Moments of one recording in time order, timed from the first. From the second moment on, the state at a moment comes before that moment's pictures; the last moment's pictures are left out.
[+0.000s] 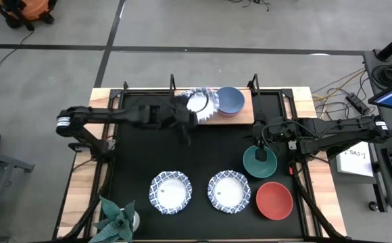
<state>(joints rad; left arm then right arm) 0.08 1.56 1.42 -0.60 -0.38 0.27 0.01 0.85 0.70 -0.43 0.11 -0.04</state>
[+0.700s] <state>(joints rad) 0.23 1.73 1.43 -0.57 -0.41 0.16 0.01 0.85 0.70 -0.43 0.11 -0.05</state>
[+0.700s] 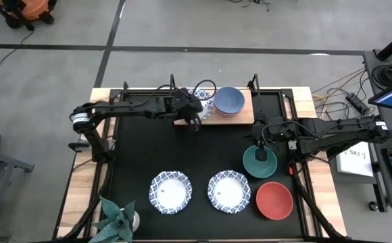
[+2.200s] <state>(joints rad) 0.17 1.66 1.33 -0.56 -0.30 0.15 0.01 0.85 0.70 -0.43 0.11 -0.05</state>
